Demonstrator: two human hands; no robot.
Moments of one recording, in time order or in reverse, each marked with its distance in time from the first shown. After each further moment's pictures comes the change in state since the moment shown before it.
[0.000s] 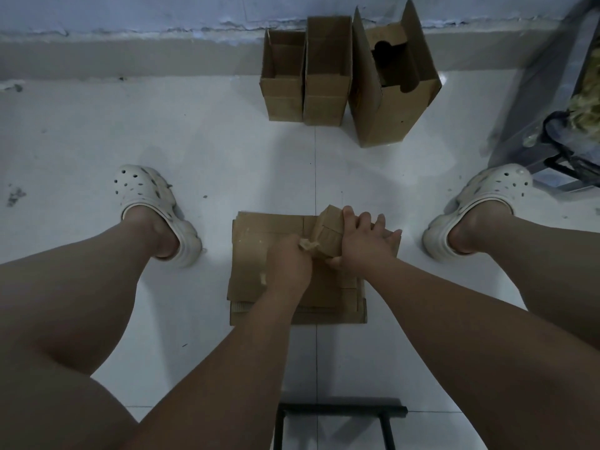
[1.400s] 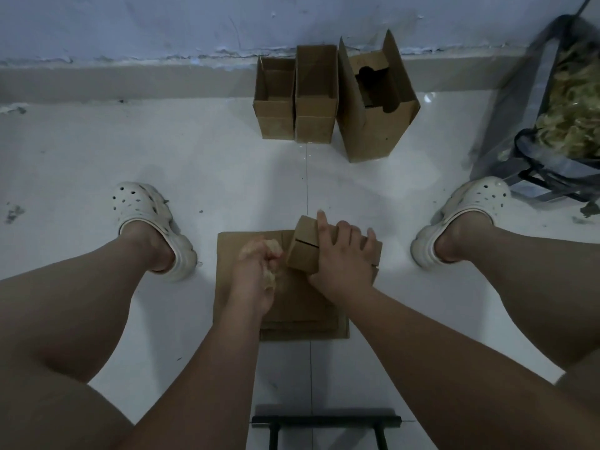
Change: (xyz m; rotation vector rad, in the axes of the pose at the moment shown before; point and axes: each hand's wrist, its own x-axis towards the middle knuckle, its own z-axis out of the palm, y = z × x) left_hand -0.006 -0.009 -0.043 -1.199 -0.131 -0.386; right_hand -0.039 -0.027 0.000 -0.003 0.326 -0.134
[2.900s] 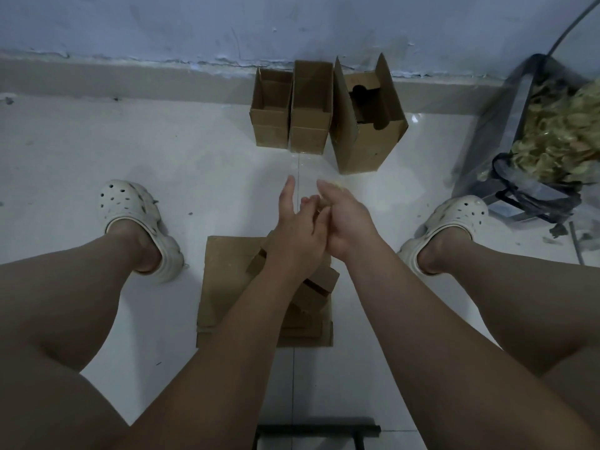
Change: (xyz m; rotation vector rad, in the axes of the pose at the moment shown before) left_hand -0.026 0.017 0.080 1.033 -0.116 0.742; right_hand 0.025 -0.012 -0.114 2.025 -0.203 0.611
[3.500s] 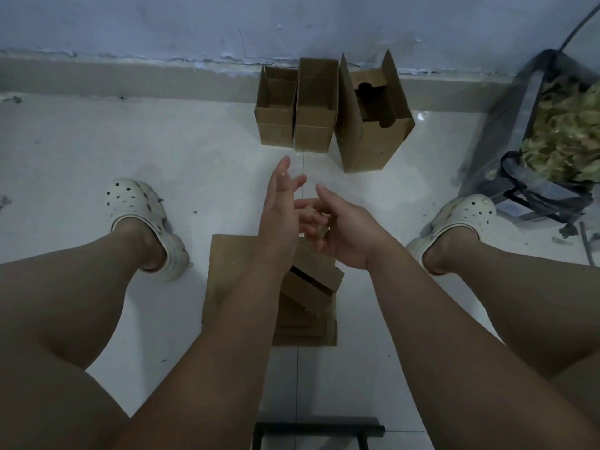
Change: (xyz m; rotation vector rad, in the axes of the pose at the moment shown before) left_hand 0.008 0.012 -0.030 -0.660 0.107 -0.177; right_hand 0.005 -0.002 -0.023 -0.505 -0.354 0.047
